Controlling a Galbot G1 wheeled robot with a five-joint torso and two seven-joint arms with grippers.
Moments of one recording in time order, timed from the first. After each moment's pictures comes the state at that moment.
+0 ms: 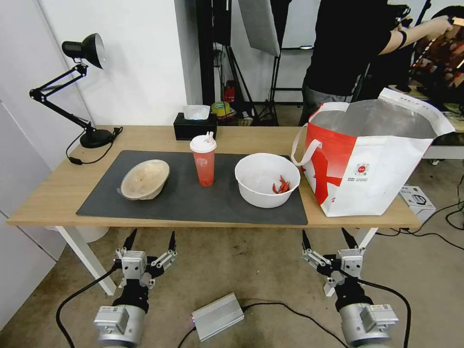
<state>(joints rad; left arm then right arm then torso) 1.80 -1.50 -0.55 -2.30 0.00 0.00 0.00 -1.80 1.50 0.55 2.30 0.00 0.00 0.00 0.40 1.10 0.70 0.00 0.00</state>
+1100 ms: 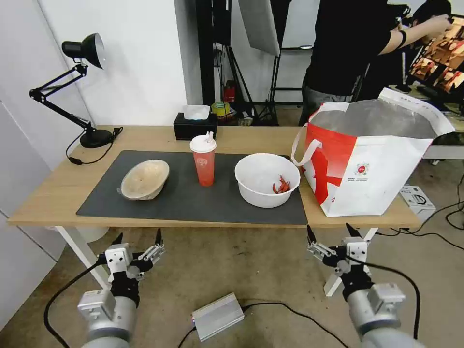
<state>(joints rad) 1.77 -1.55 -0.57 -2.40 -0.12 0.27 -0.11 -1.69 1.38 0.59 2.39 0.13 -0.37 0.06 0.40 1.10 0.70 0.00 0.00</state>
